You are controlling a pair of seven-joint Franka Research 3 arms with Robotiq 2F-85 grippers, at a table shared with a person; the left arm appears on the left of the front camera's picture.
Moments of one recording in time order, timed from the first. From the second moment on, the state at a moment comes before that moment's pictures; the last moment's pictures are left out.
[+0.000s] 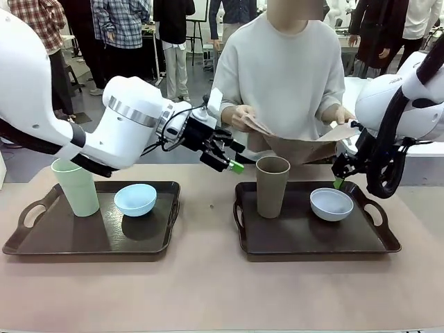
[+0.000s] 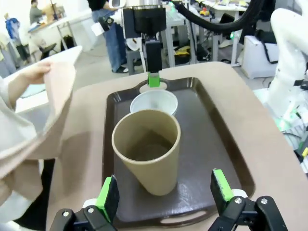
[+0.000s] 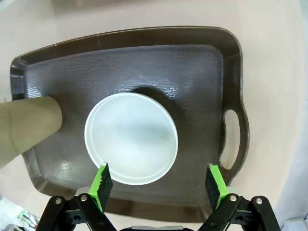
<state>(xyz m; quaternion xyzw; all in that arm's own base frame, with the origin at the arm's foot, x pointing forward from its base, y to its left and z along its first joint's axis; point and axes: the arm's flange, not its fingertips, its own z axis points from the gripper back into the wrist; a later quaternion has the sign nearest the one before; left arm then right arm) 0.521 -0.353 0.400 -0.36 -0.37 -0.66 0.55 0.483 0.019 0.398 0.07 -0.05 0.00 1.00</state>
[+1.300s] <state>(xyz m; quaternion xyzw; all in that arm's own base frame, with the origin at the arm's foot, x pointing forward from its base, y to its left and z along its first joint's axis) 0.543 -0.392 0.315 -0.39 -0.35 -0.61 0.60 0.507 0.021 0.345 0.07 -0.04 -0.01 1.00</state>
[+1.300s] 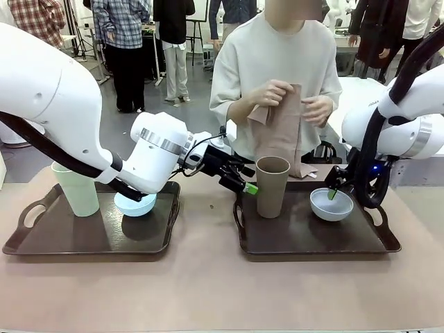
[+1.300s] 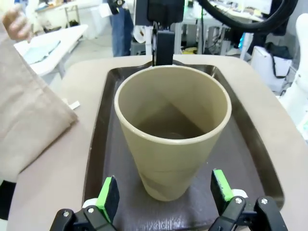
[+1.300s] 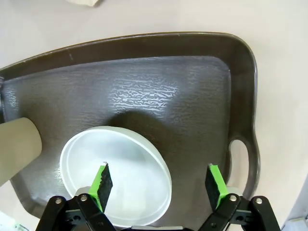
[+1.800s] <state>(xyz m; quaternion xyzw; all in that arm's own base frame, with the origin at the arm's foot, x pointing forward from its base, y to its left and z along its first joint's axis) 0.547 -0.407 0.295 -0.39 -0.34 -0.61 0.59 0.509 0.025 0.342 0.06 -0.04 0.00 1.00</state>
